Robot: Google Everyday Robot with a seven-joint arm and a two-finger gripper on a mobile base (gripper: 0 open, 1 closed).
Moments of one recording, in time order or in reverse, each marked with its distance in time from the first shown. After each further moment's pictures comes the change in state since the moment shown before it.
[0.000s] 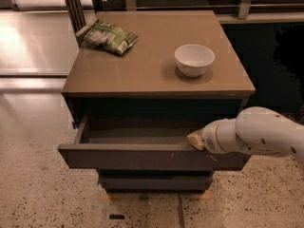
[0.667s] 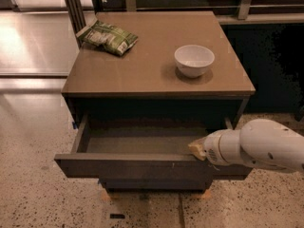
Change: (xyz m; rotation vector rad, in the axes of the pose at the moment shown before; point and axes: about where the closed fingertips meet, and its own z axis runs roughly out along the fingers) arm 0.016 0.022 -0.013 -0.007 -0.006 0.003
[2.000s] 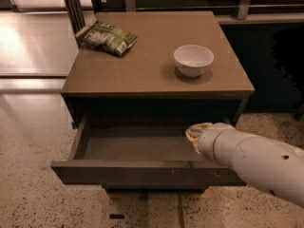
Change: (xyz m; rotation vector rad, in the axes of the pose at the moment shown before) arm -0.049 0.014 -0.052 0.242 -0.159 -0.253
